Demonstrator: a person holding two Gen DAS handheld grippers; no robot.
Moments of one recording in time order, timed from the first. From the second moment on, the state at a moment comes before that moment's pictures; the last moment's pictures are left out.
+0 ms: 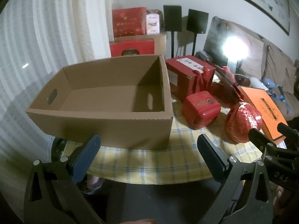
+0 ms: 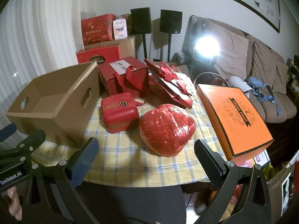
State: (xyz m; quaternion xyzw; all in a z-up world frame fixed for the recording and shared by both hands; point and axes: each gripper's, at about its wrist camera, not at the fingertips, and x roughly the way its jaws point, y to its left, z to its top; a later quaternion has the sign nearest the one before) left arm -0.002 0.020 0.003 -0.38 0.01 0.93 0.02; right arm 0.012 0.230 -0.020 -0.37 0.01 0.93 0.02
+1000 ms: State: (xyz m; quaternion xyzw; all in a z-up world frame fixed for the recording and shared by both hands) left arm -0.007 0.057 0.004 -0.37 0.02 0.93 0.08; right arm 0.012 0.256 -0.022 -0.37 0.02 0.93 0.03
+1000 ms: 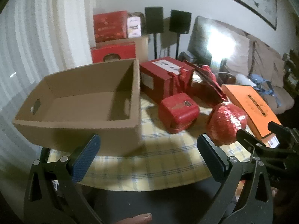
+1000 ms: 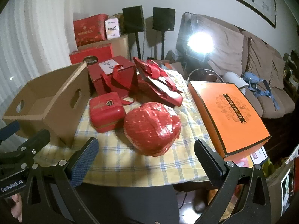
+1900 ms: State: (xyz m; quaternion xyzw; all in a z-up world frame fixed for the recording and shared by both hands) left arm -0.017 0.135 -0.025 -0.37 0.05 0.90 0.22; right arm 0.000 0.357 -0.039 -0.35 0.02 0.94 0.06
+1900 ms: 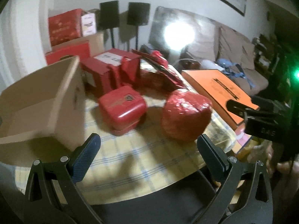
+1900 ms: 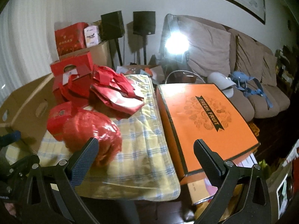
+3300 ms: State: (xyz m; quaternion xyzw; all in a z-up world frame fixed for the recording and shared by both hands) left arm -0.052 0.146 -0.065 -0.41 0.05 0.88 0.24; right arm -0.054 0.310 -0.076 -0.44 0.07 0.87 -0.19
